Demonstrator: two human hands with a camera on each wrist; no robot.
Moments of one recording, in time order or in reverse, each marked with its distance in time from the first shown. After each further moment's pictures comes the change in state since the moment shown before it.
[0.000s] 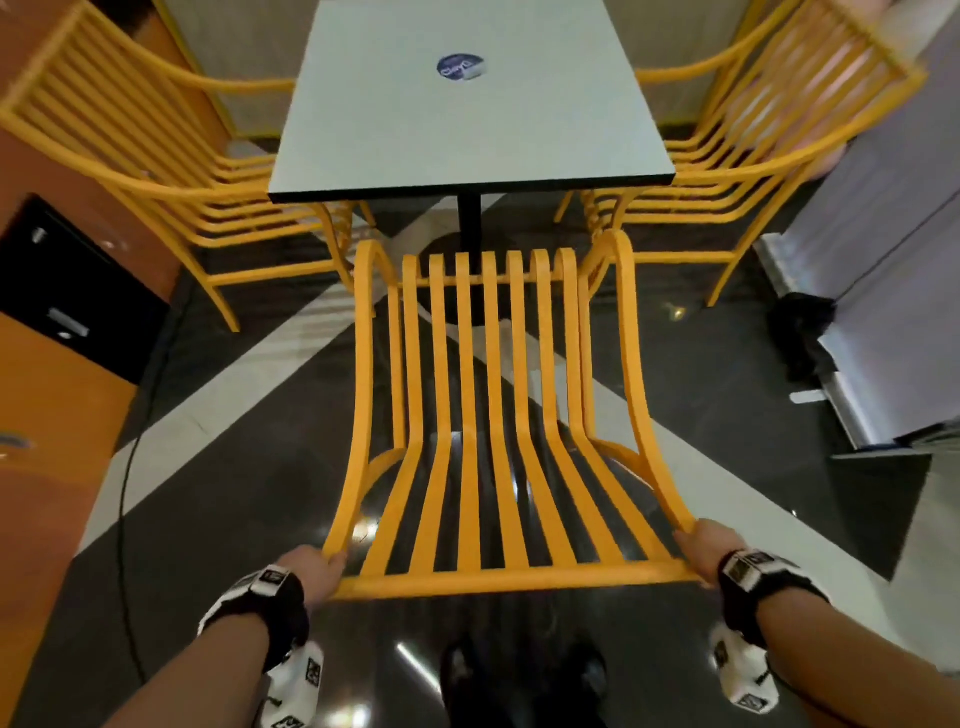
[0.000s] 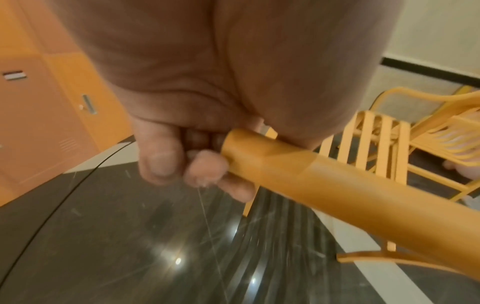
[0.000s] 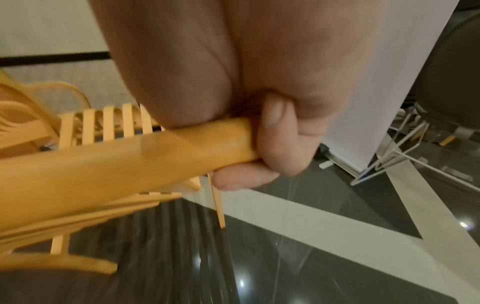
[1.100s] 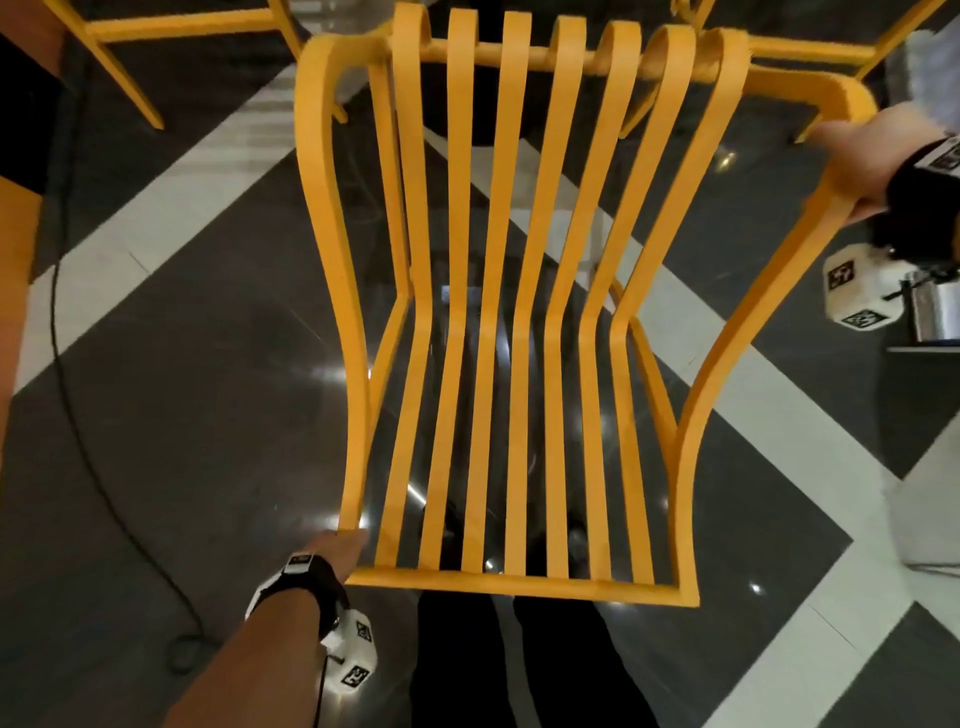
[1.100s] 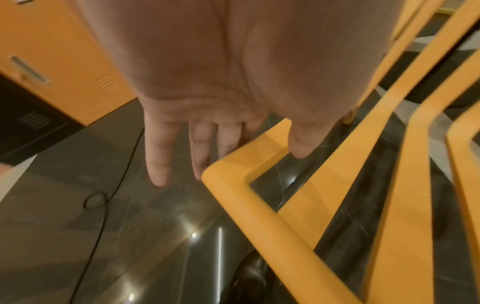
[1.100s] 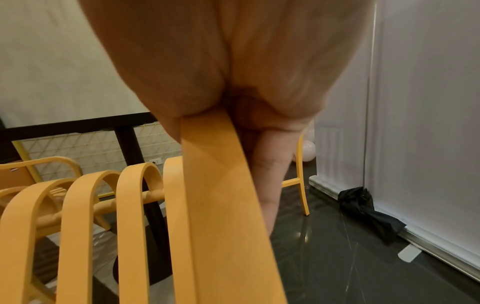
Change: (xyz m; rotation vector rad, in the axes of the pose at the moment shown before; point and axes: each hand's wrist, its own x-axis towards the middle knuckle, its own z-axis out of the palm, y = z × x) left_hand 0.091 -0.015 0.212 -0.257 -0.346 -0.317; right_hand 0.157 -0.110 -0.174 0.511 0.374 -0.068
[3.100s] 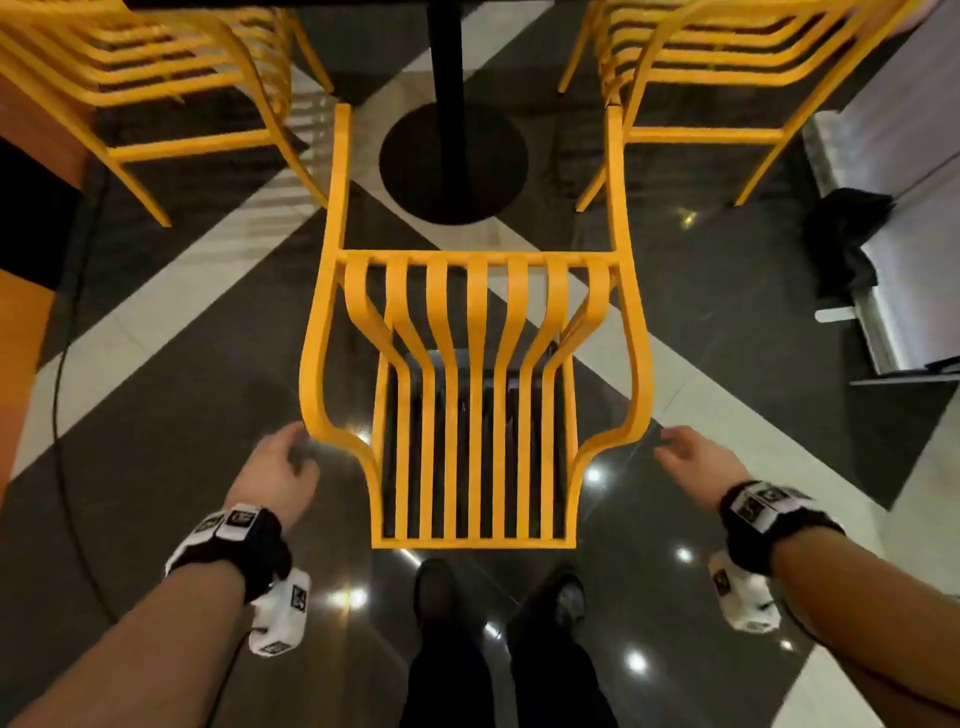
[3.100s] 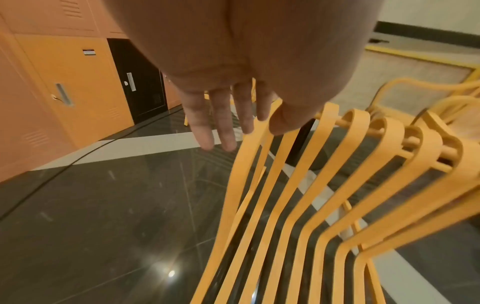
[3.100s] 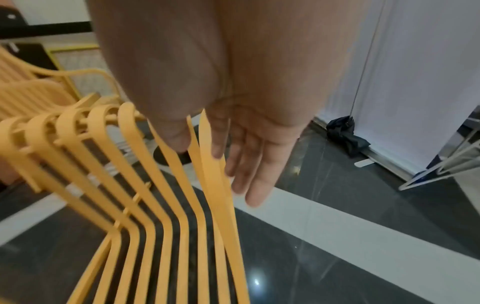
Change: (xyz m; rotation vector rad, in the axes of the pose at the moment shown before) left_hand -0.082 0.090 -0.129 0.027 0.552 0.622; right_hand -0.119 0.179 0.087 -0.314 -0.389 -0.125
